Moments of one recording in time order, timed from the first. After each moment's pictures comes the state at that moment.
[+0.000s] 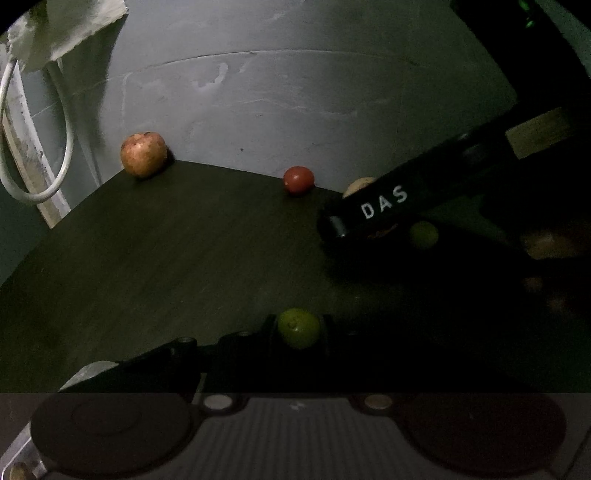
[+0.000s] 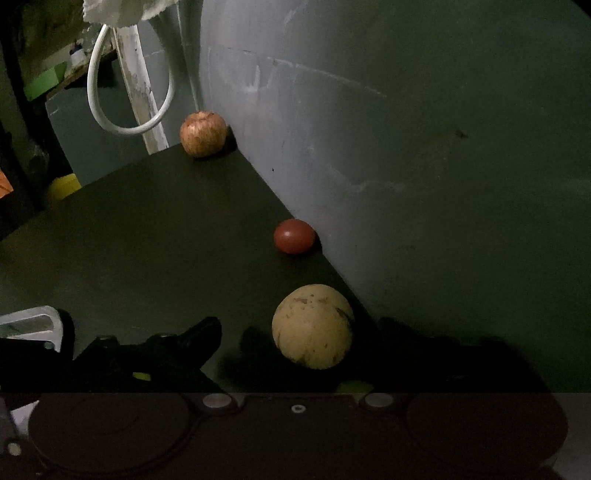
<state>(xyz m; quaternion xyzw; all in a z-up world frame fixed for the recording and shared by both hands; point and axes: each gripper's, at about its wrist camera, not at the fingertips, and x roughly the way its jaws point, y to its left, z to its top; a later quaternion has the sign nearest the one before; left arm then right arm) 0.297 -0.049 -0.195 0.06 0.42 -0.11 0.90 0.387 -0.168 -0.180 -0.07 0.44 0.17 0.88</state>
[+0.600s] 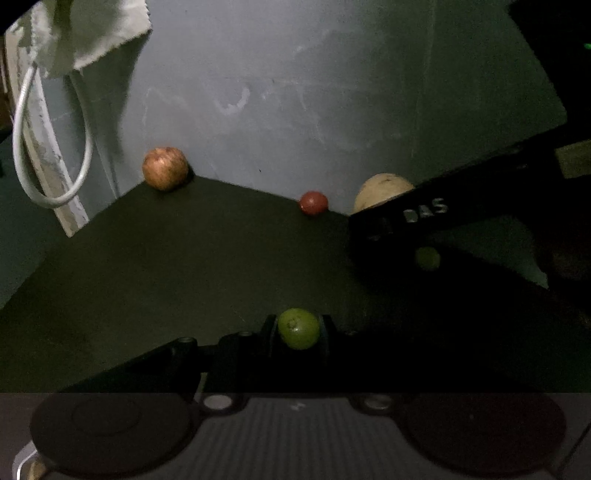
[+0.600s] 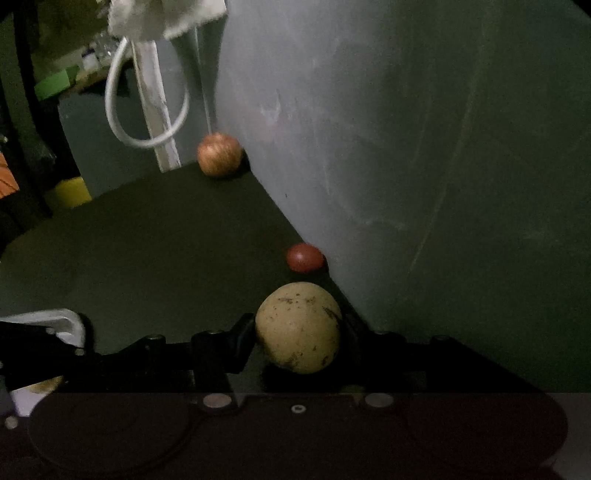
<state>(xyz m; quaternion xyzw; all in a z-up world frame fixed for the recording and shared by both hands) 0.290 -0.038 -0.168 0.04 0.40 -0.10 0.91 0.358 -0.169 -0.139 -0.07 0.40 0.18 0.89</state>
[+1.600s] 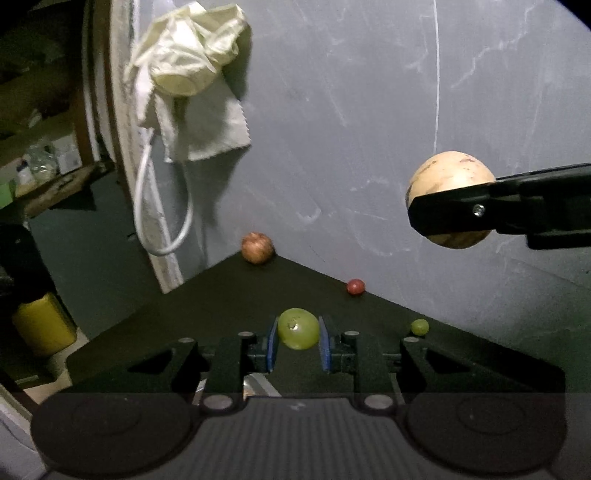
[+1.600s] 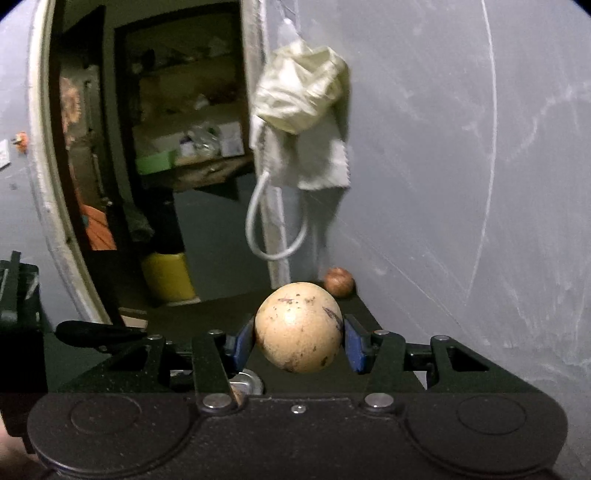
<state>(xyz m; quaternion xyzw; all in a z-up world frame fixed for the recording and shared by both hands) 0.174 -0.016 -0.036 0.02 0.30 0.01 0.95 0.200 -0.172 0.028 -0.04 0.25 0.32 0.91</state>
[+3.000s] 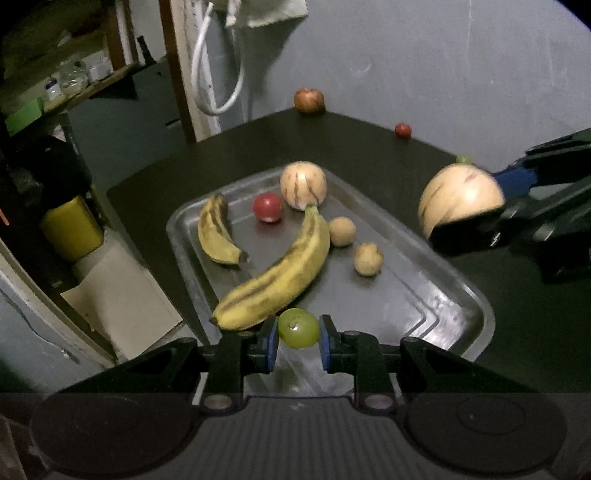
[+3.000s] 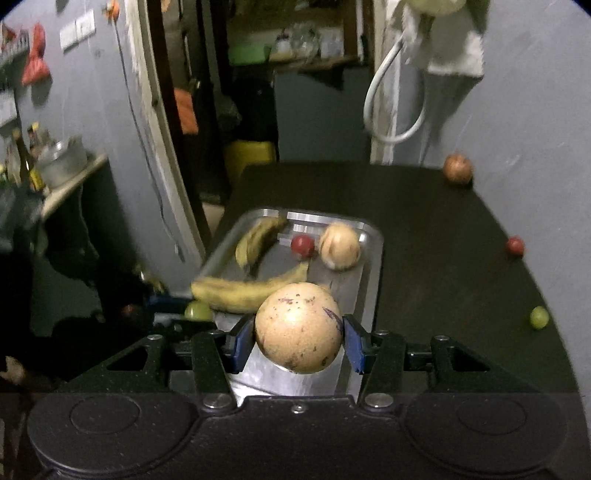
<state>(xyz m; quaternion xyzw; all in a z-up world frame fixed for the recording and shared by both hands) 0.052 0.037 -0.152 0.01 0.43 0.05 0.90 0.117 -0.105 -0.113 -0.15 0.36 0.42 0.81</state>
